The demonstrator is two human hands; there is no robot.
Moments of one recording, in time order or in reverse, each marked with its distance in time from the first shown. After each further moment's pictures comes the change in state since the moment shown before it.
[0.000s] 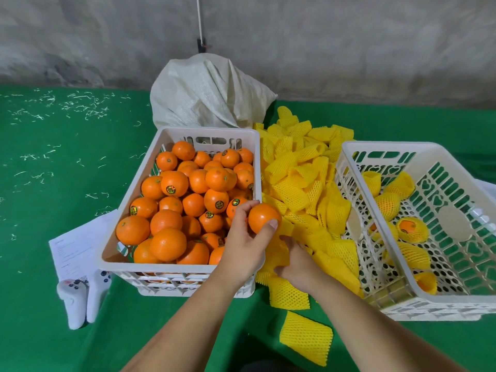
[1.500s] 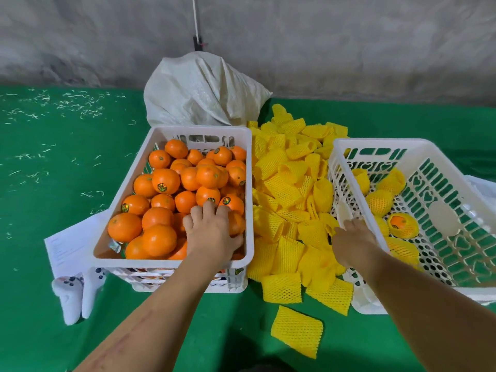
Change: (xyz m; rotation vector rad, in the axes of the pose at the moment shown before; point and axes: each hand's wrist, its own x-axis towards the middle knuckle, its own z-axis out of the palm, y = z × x) left_hand 0.024 -0.020 -0.035 1.482 0.178 0.040; right_hand 0.023 0.080 -0.119 -1.419 -0.089 -0.007
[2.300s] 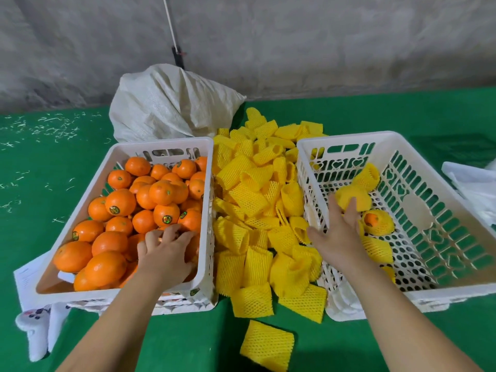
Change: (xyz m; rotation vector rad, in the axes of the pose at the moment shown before) left_hand 0.007 0.005 -0.003 0.108 -0.289 0.047; right_hand -0.040 0.043 0.011 1.435 0.428 0.281
